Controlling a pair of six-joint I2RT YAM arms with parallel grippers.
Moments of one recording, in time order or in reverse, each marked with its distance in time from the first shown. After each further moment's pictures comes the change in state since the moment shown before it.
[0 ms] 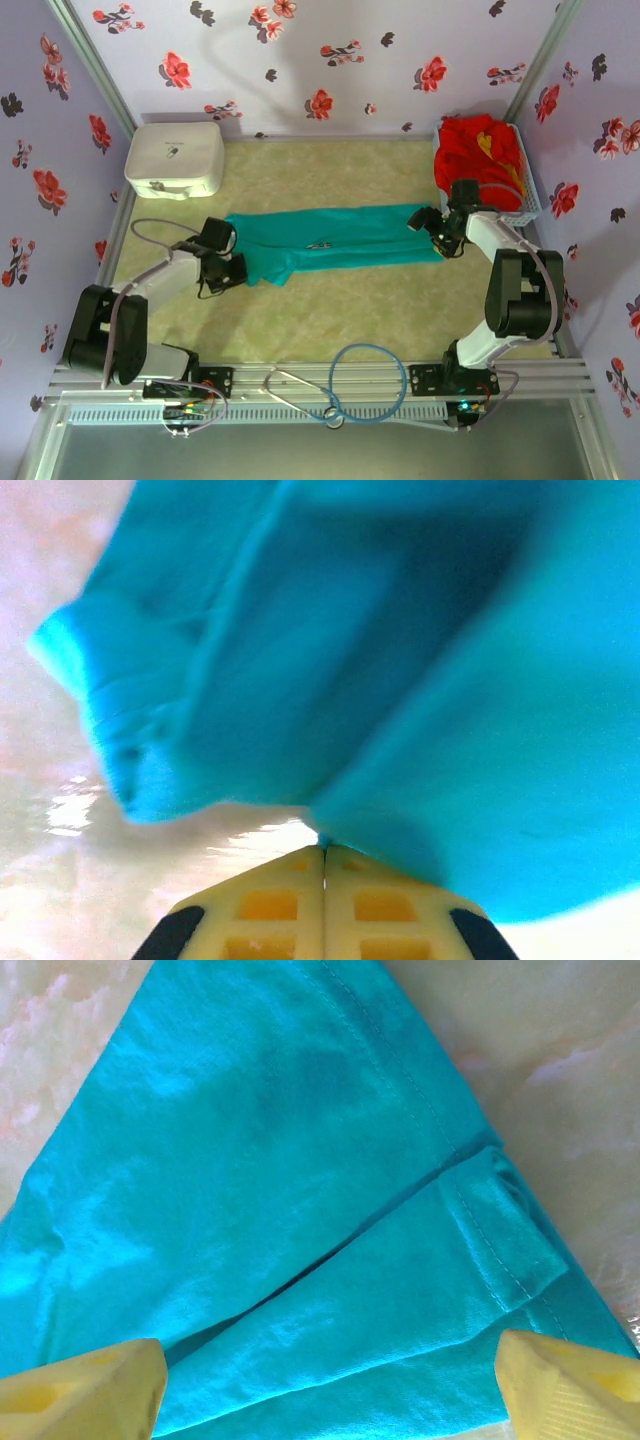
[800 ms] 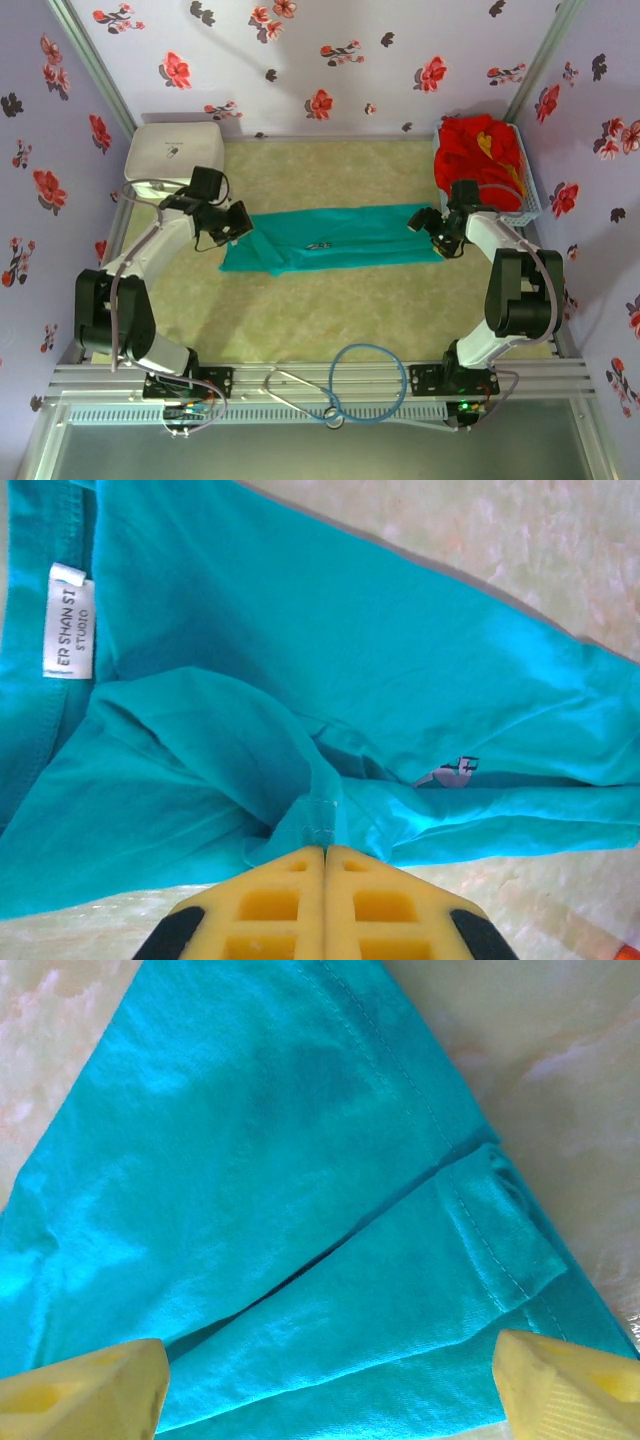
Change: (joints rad) left arm 0.088 0.135 0.409 -0.112 0.186 -0.069; right arm 0.000 0.002 -0.002 0.000 0.000 0.000
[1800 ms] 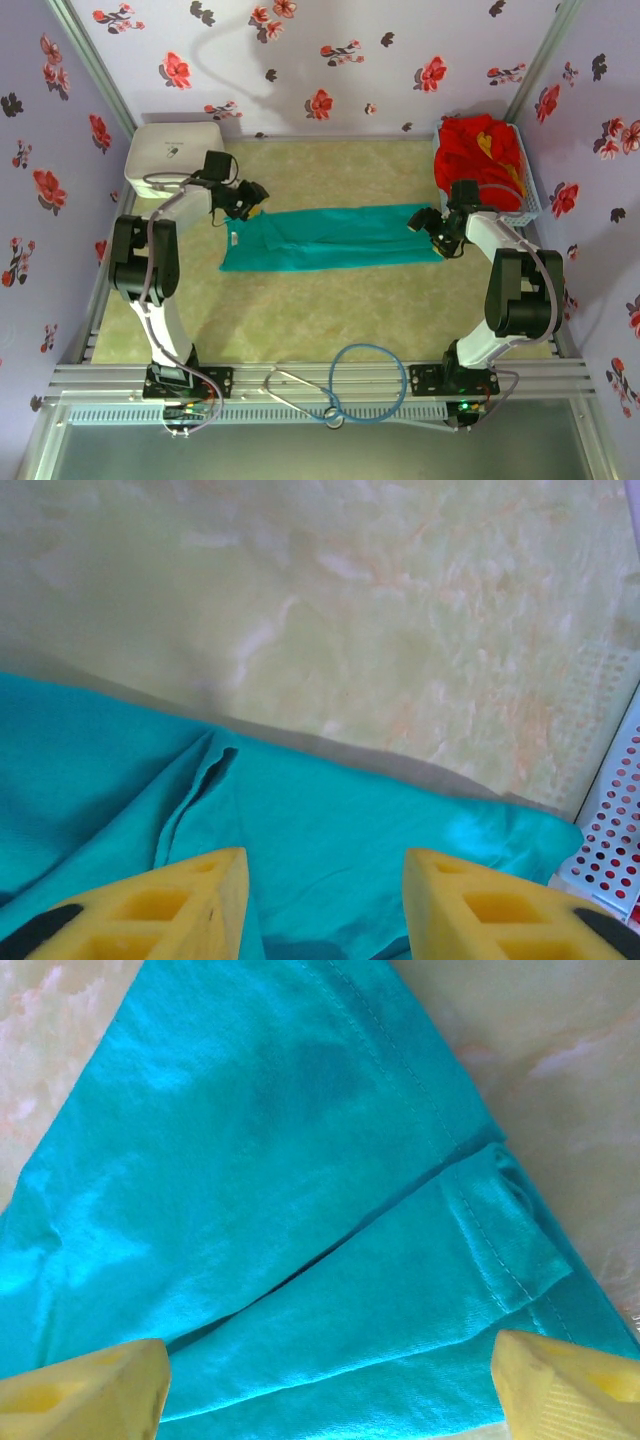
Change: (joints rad) left arm 0.042 0.372 0.188 0.273 0.091 -0.207; right arm 0.000 0.000 0.000 0.000 -0.008 0.000
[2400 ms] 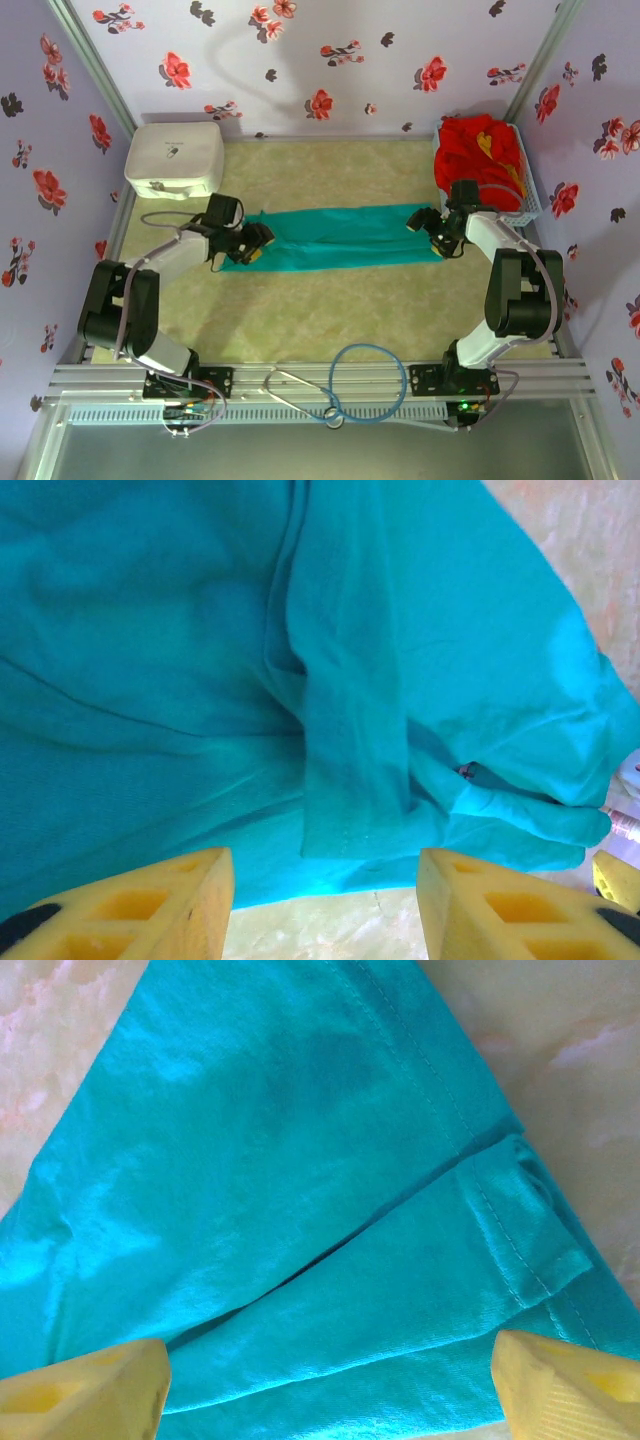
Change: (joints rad) left arm -0.125 -0.352 -0.470 0.102 -0.038 -0.097; right arm 0.002 0.000 0.000 0.001 -0.022 0.000
